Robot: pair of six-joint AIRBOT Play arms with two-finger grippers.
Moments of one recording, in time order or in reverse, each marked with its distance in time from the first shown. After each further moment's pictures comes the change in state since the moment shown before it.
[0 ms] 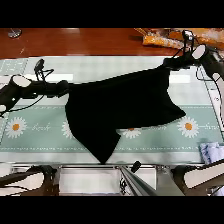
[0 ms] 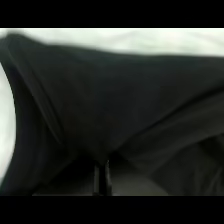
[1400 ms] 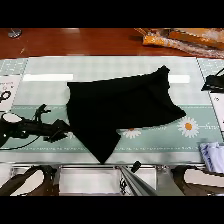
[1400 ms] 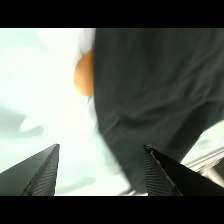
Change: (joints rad) left arm 0.232 0.298 -0.546 -0.035 -0.376 0.040; right arm -0.341 0.298 -0.143 -0.126 0.558 -0.088
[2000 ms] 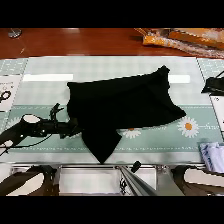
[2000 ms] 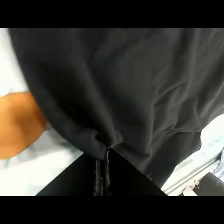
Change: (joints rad) left arm -0.275 -0.104 -0.040 -0.201 0.257 0.017; right arm -0.050 0.000 -0.042 0.063 0.043 -0.024
